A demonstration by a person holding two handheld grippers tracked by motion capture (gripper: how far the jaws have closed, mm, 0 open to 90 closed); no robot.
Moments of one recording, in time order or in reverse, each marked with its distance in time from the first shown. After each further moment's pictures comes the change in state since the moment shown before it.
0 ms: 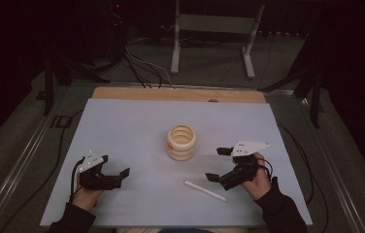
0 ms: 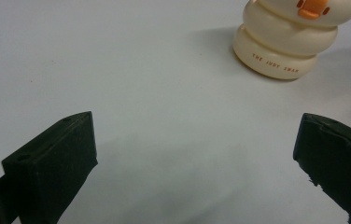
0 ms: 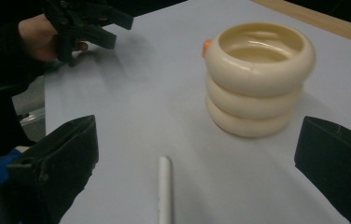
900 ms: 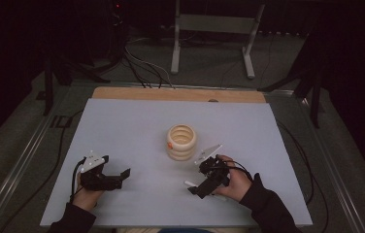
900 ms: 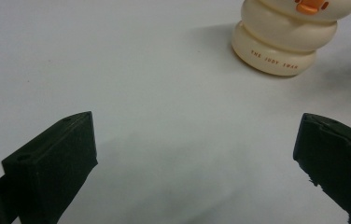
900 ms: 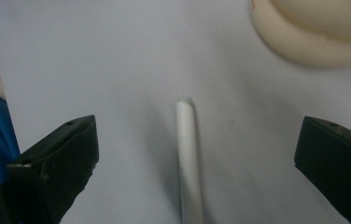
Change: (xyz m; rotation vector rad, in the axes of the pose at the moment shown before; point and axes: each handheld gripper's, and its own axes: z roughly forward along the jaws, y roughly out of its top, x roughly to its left) left arm -0.002 0.000 0.001 0.006 0.003 0.015; right arm 0.022 0.001 0.076 0.494 -0.033 0.017
